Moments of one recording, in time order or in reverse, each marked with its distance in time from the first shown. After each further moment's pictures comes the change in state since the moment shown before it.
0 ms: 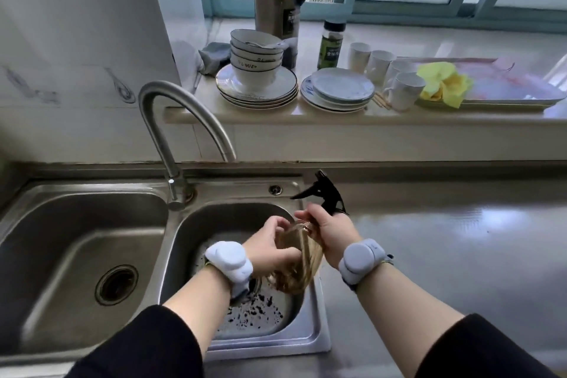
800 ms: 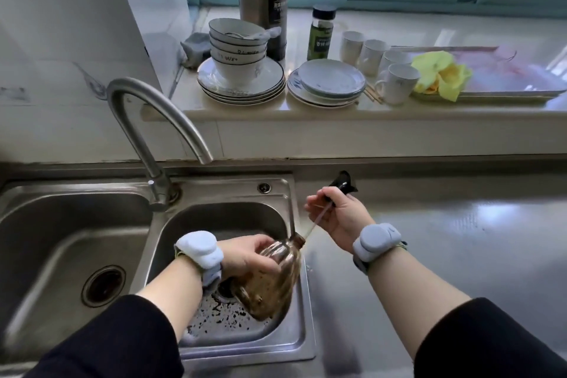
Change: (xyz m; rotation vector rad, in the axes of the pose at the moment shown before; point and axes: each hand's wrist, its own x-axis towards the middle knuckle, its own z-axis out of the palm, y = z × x) left_hand 0.016 -0.001 -0.009 -0.086 -0.362 -0.168; right_hand 0.023 -0.033 -0.041 0.376 -0.108 -0.009
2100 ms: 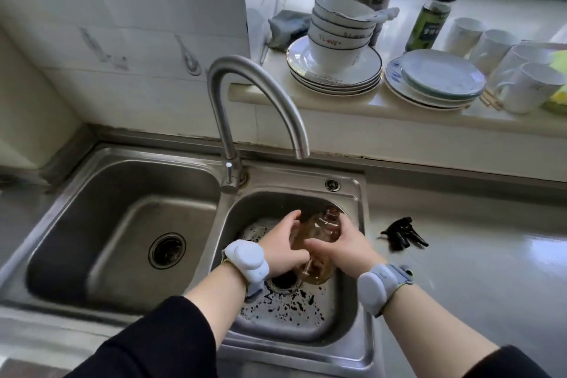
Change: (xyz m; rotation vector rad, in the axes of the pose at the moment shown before) left_hand -0.010 -0.068 -0.050 0.019 0.449 0.064; right_hand 0.034 0.103 0.071 -1.075 -0.137 -0.070
